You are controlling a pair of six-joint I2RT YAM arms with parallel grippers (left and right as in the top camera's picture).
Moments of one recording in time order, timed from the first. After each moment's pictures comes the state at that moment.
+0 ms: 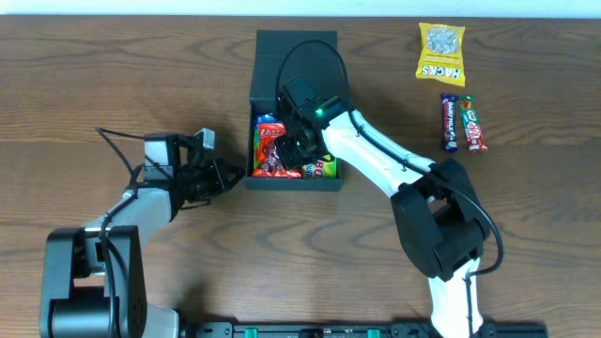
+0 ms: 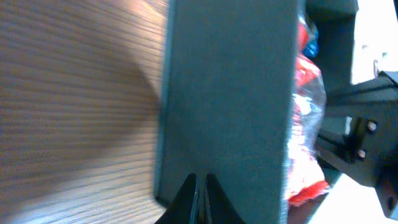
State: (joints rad) left arm 0.01 1.64 0.64 0.00 0.78 -0.44; right arm 0.62 2.13 1.61 -0.77 -0.21 0.23
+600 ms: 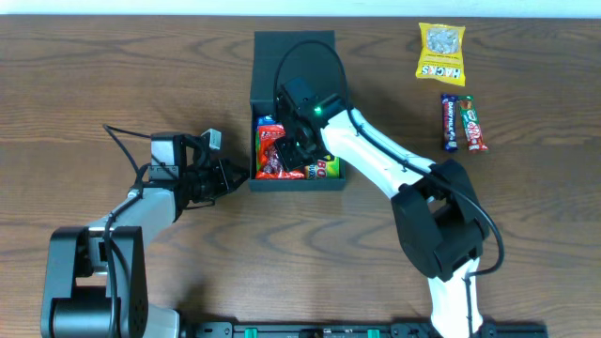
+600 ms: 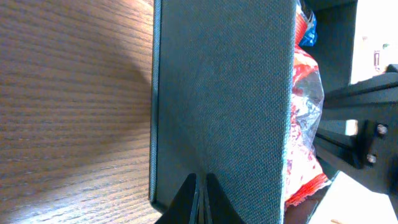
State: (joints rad) left arm -0.01 1.64 0.64 0.00 0.77 -0.44; right arm 0.62 2.13 1.66 -0.87 -0.20 0.22
